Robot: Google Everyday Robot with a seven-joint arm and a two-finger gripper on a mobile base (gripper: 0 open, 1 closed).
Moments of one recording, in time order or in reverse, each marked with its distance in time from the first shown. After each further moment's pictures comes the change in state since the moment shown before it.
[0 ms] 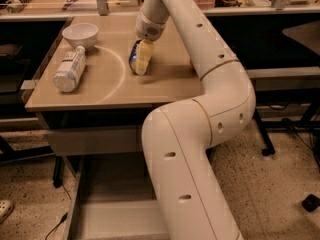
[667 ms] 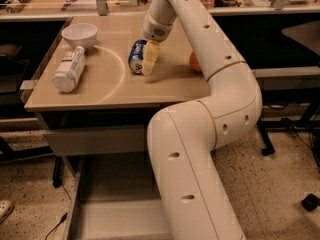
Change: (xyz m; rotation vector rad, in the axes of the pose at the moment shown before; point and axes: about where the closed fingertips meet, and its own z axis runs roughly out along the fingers) arm 0.022 0.000 -0.005 0.008 0.009 0.035
